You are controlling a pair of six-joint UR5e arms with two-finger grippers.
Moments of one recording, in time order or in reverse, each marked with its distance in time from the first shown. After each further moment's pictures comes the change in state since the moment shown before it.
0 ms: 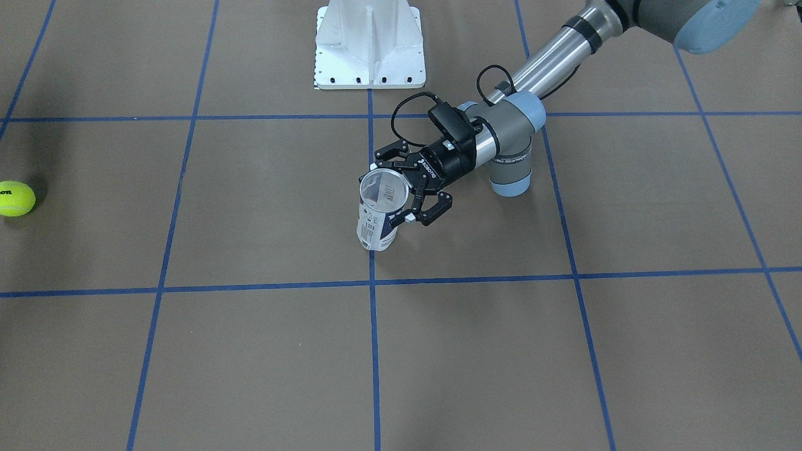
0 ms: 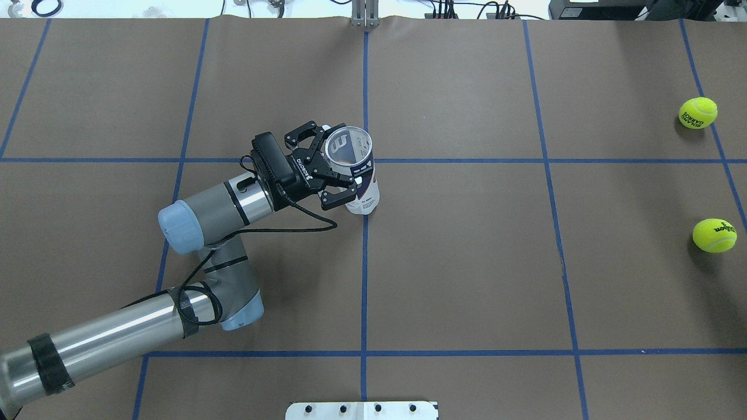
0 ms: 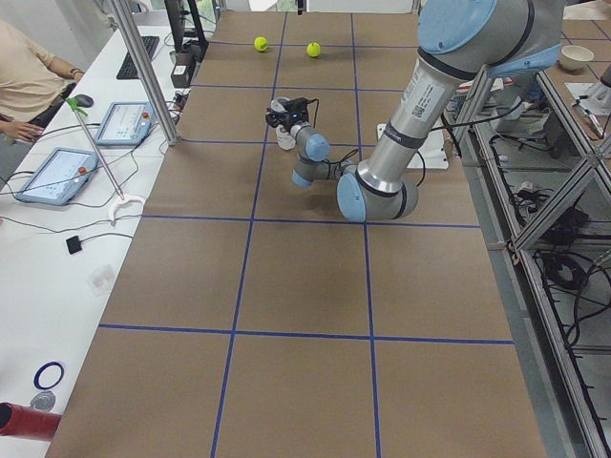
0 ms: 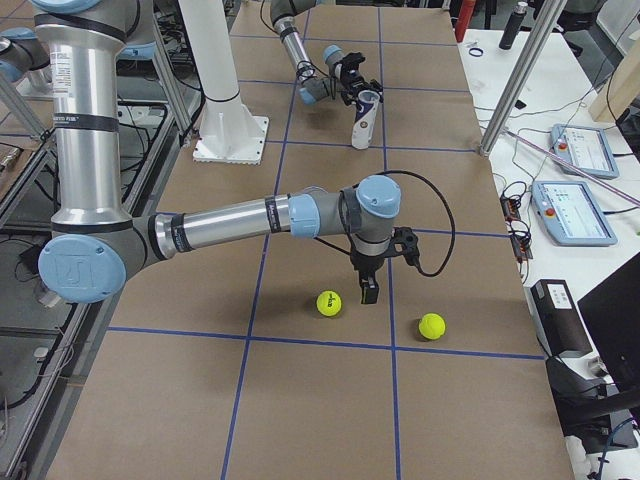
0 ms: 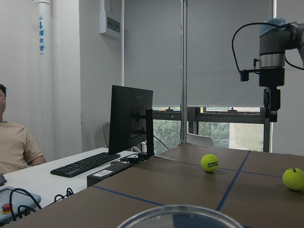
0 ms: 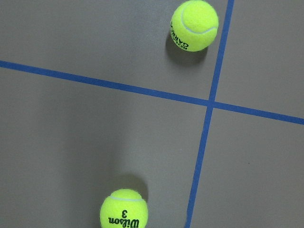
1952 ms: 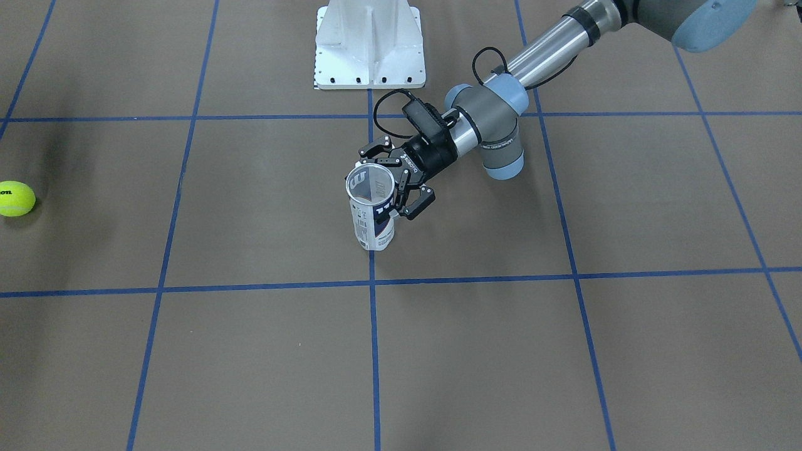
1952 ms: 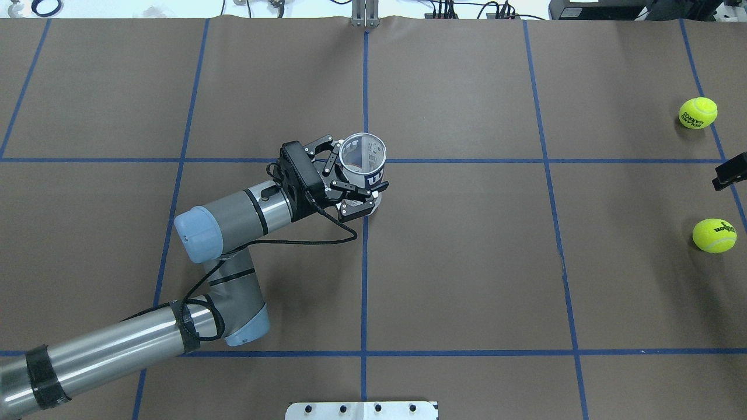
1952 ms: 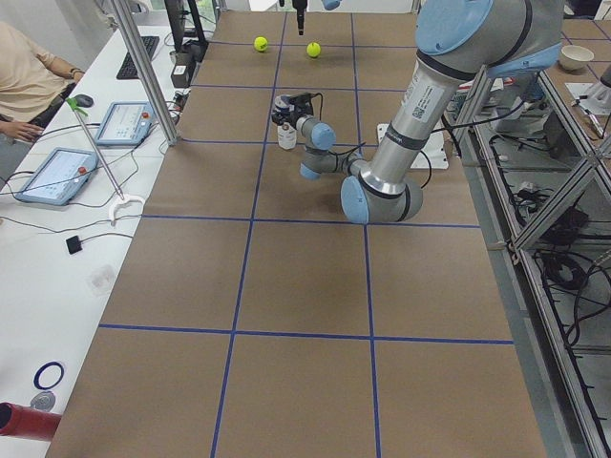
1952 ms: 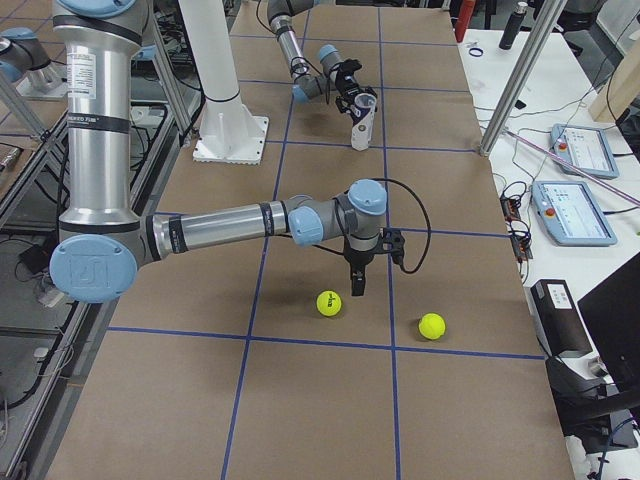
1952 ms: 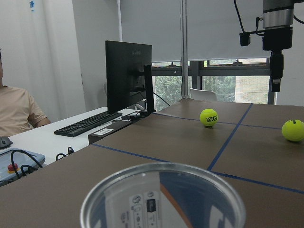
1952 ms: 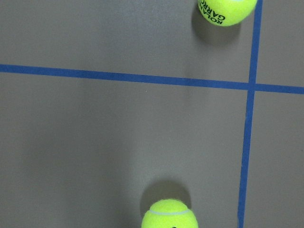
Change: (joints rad) left arm 0.034 0.008 -0.091 0.199 -0.003 -0.012; right arm -0.218 -0.056 -0.059 0.301 -0.075 0.410
